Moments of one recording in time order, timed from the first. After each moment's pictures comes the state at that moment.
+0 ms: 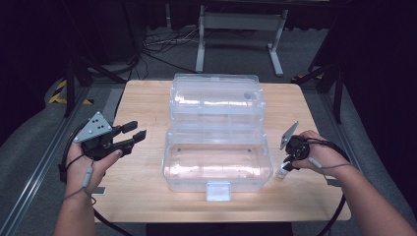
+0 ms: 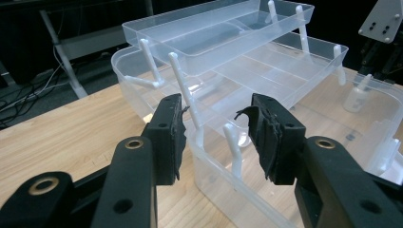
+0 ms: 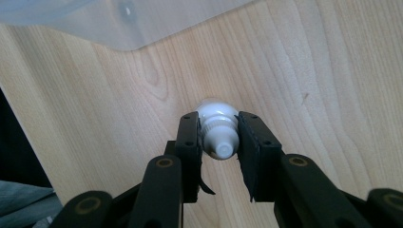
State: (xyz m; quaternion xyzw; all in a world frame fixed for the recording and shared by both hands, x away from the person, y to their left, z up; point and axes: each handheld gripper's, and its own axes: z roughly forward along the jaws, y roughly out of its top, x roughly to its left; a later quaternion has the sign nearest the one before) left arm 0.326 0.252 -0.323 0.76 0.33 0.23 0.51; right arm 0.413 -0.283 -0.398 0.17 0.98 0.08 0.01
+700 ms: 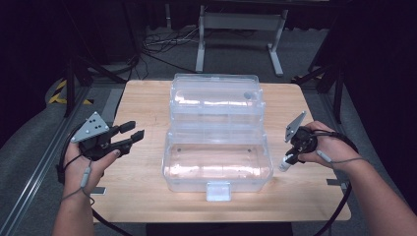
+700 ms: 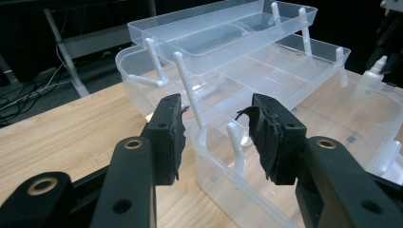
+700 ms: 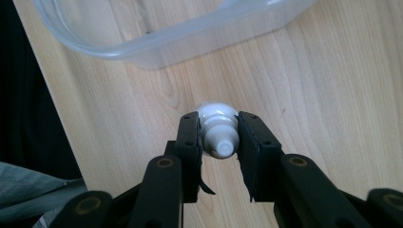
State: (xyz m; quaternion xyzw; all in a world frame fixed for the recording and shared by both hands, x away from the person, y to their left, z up) left arm 0.325 0.256 -0.322 0.76 0.34 0.23 0.51; right arm 0.408 -0.280 -0.351 0.14 0.98 0.11 0.02
